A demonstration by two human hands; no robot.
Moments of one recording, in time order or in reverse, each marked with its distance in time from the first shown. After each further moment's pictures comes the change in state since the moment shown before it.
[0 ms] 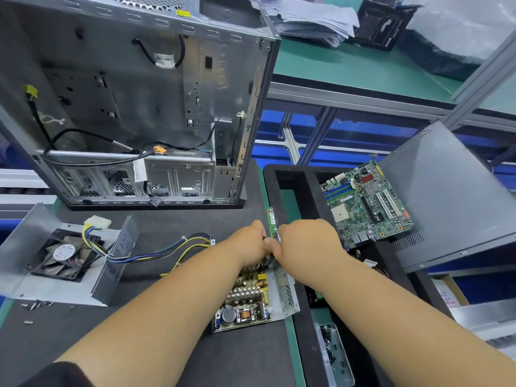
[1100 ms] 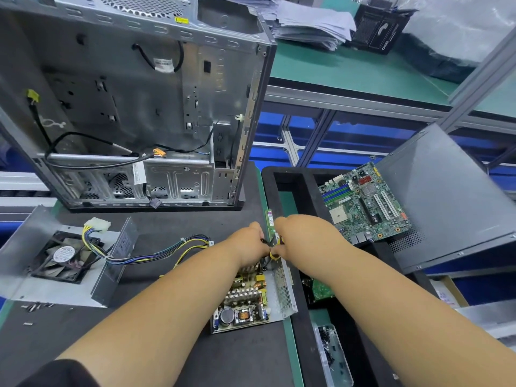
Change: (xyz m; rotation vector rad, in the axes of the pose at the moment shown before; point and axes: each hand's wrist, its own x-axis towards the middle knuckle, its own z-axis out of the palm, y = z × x) left_hand 0.005 0.000 0.001 -0.049 -0.015 -0.050; right_hand 0.006 0.011 -0.016 0.104 -0.102 -0.077
